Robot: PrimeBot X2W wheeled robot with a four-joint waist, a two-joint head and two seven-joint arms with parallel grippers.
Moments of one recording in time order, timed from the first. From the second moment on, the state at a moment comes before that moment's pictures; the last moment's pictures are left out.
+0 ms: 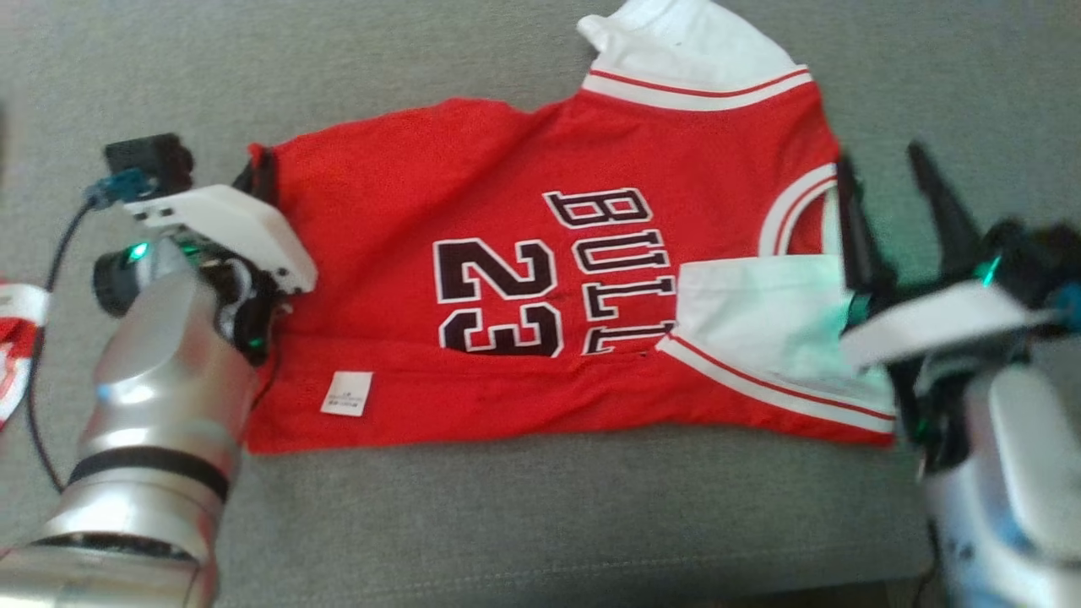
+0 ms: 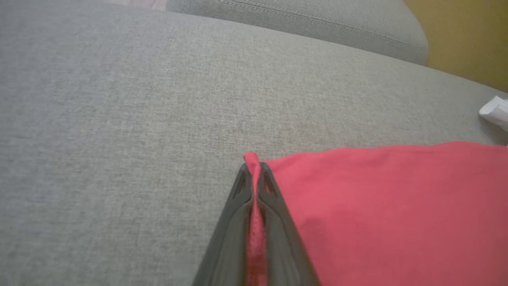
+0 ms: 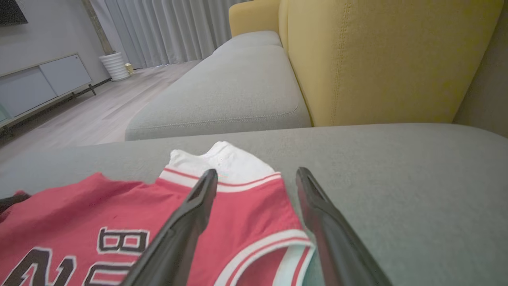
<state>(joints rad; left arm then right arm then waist) -0.88 0.12 -0.27 1.16 -0.47 -0.12 -0.16 -0.30 -0.10 0.05 0.10 0.22 0.13 0.01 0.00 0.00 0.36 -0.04</state>
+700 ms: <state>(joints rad) -1.02 0.02 -0.52 1.07 -0.59 -0.12 -0.23 -1.01 -0.24 0.18 0.94 0.24 0.13 0.12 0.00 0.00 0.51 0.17</state>
